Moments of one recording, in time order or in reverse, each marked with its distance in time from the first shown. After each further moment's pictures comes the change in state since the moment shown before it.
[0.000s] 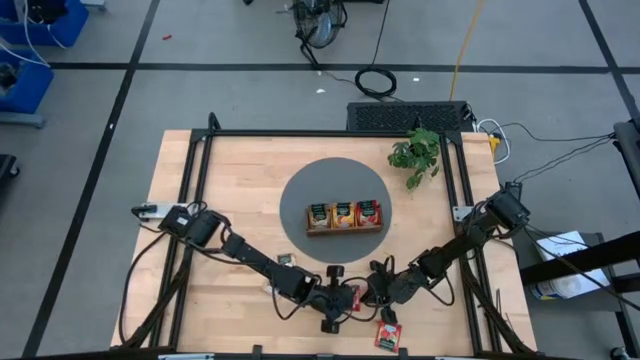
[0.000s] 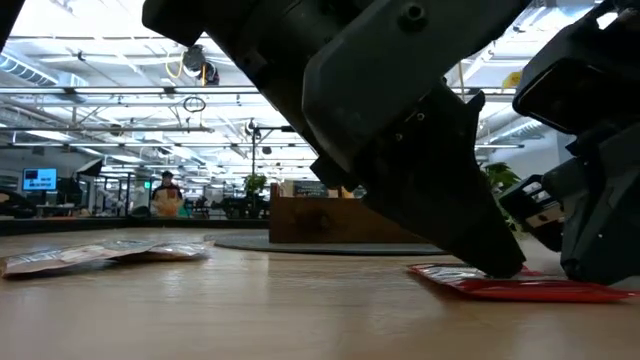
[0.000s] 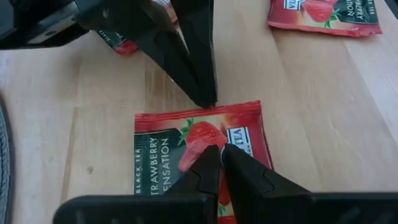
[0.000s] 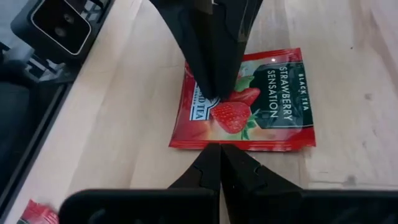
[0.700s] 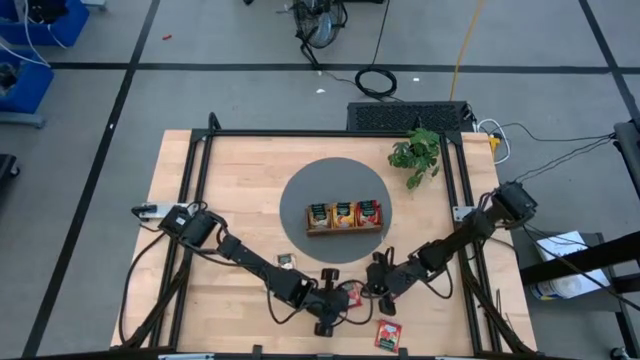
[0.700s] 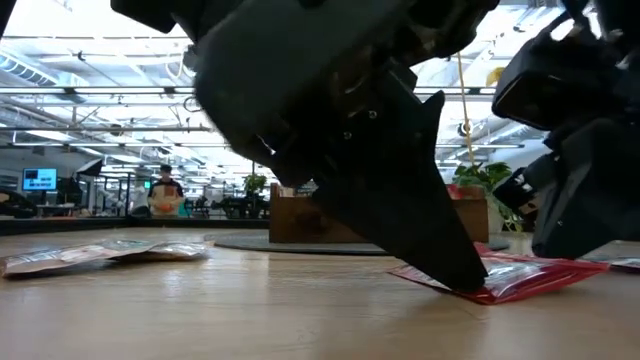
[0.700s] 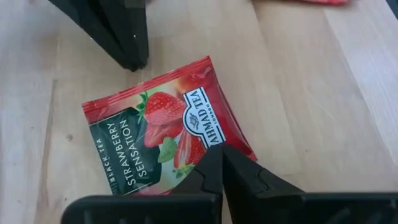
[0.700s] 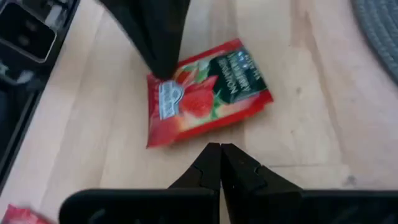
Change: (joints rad) left arm -0.023 -0.019 -0.019 -0.103 0.025 -0.030; right arm -0.066 -0.106 -0.004 -0.124 -0.015 0.032
